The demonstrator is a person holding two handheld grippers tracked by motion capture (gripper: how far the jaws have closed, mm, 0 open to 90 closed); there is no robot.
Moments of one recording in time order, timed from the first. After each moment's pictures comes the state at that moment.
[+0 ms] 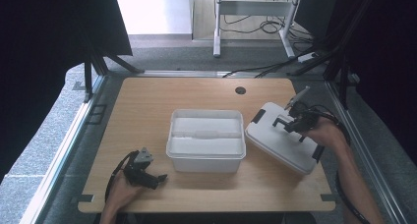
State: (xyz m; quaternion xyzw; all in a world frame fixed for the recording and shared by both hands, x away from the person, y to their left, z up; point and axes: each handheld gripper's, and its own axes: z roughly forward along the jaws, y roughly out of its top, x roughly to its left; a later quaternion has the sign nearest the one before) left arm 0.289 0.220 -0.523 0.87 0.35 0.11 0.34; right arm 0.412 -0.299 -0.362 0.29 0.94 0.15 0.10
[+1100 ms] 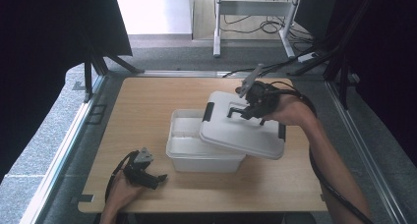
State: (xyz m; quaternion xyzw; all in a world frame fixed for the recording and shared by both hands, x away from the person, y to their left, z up) left arm 0.289 0.221 -0.523 0.87 0.35 0.11 0.34; right arm 0.399 -0.157 -0.279 0.08 0.97 0.20 0.07
